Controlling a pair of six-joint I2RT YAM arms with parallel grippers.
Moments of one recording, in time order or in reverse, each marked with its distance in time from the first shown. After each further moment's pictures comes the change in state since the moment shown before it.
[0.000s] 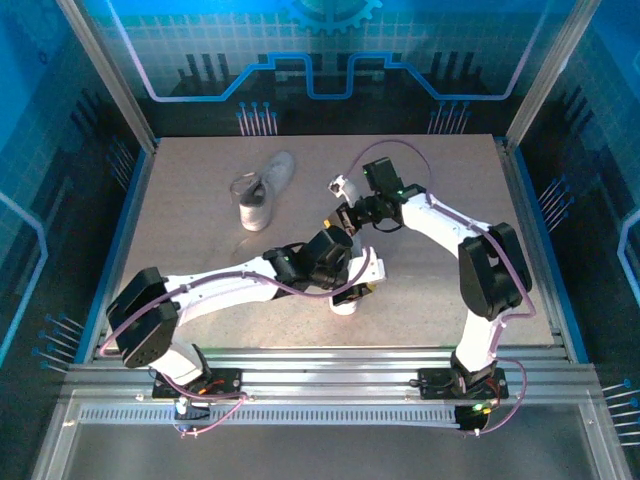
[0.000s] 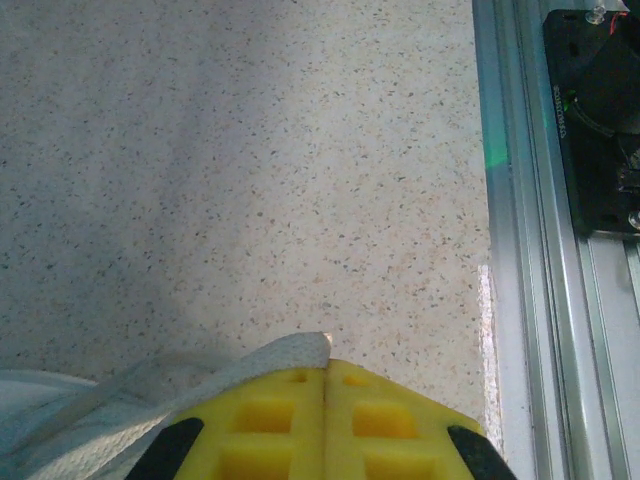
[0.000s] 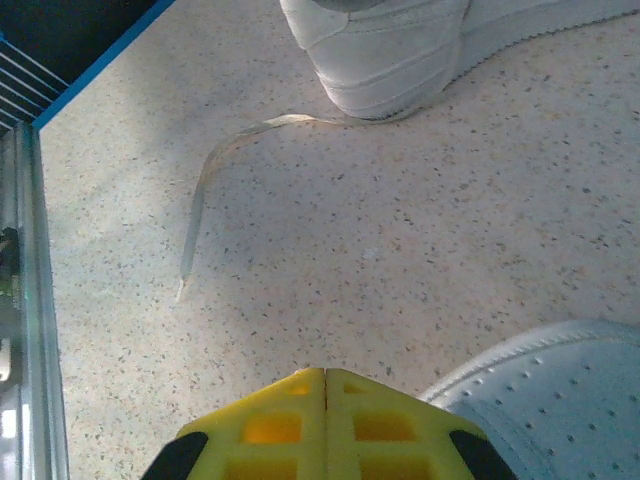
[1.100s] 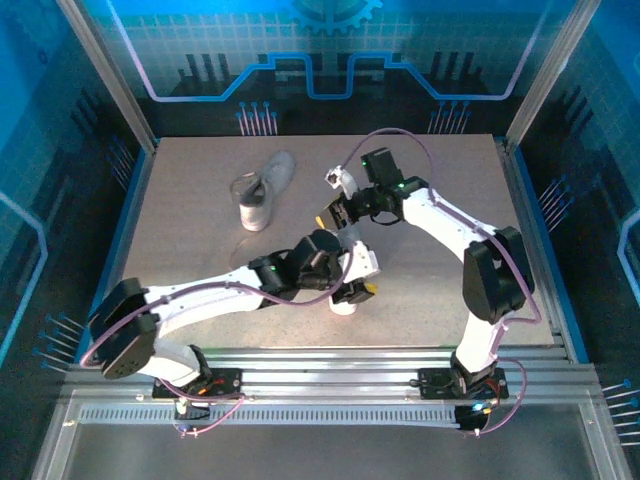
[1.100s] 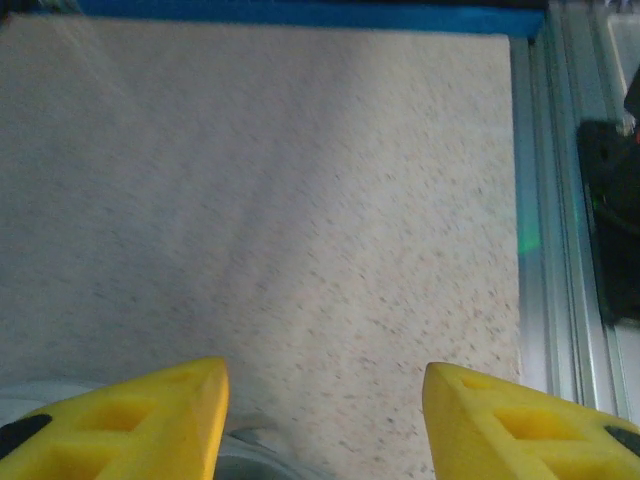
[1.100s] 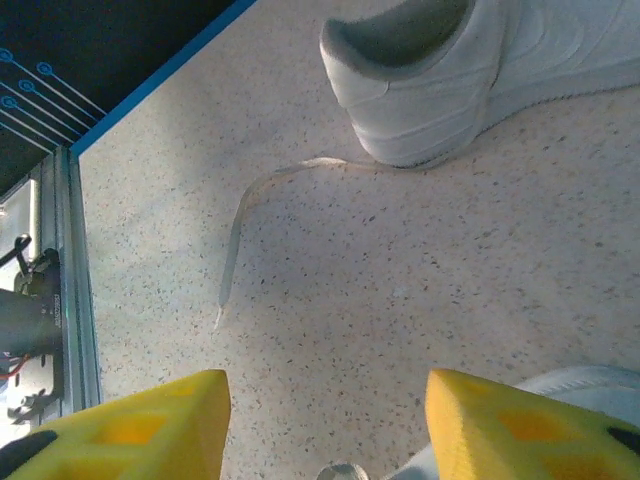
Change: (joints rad) left arm 0.005 -0.154 -0.114 0.181 -0.092 -0.093; right arm 0.005 -0.053 0.072 -0.056 -0.008 0.035
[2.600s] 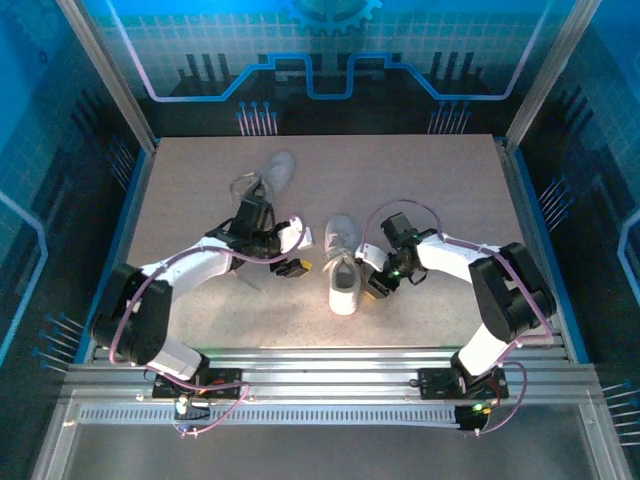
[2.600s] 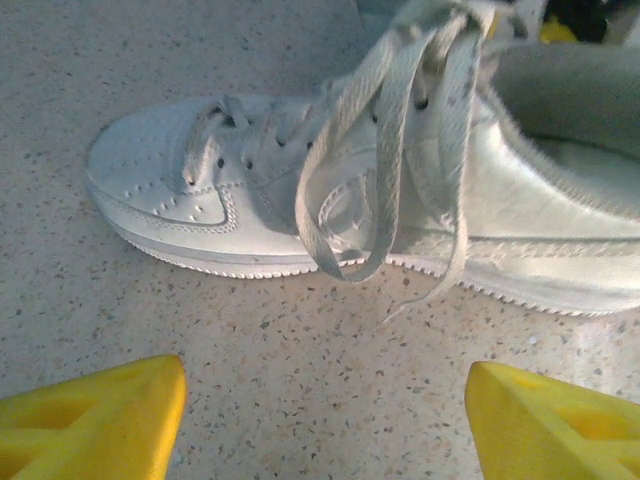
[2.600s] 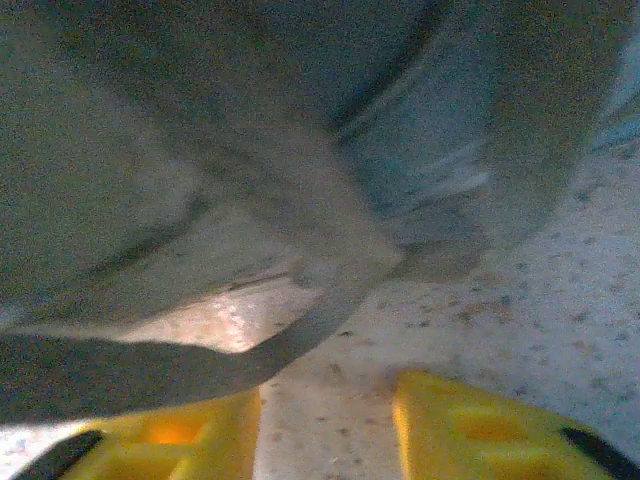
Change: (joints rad) left arm 0.565 0.122 -0.090 -0.155 0.346 0.543; right arm -0.019 -0.130 -0.563 -0.061 0.353 -0.430
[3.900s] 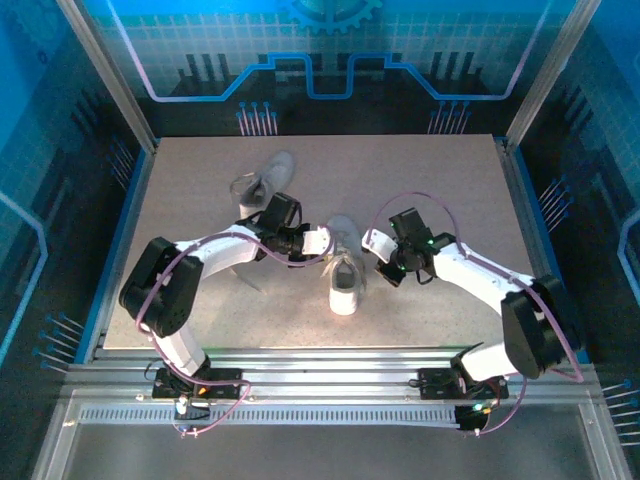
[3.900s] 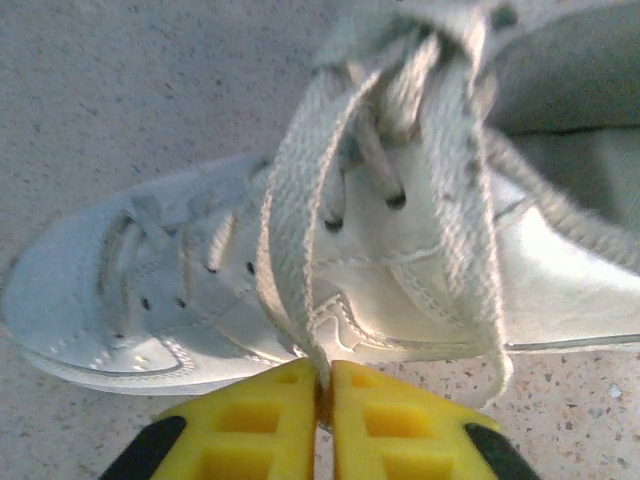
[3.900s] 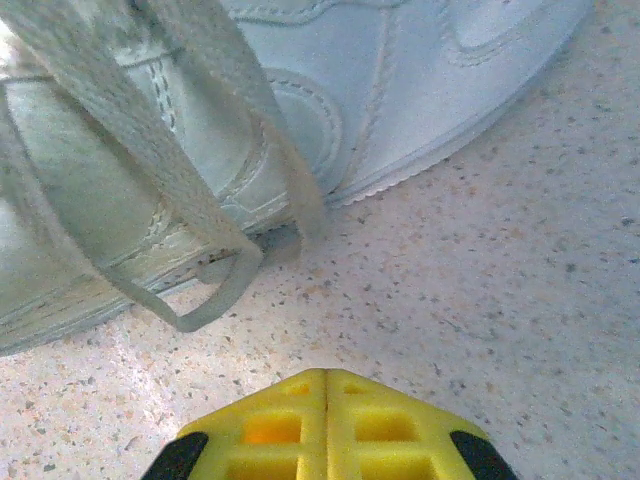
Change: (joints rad) left arm -0.105 0.174 0.155 -0.016 -0.027 0.189; right arm 0.016 -0.239 -0.040 0.042 0.183 0.033
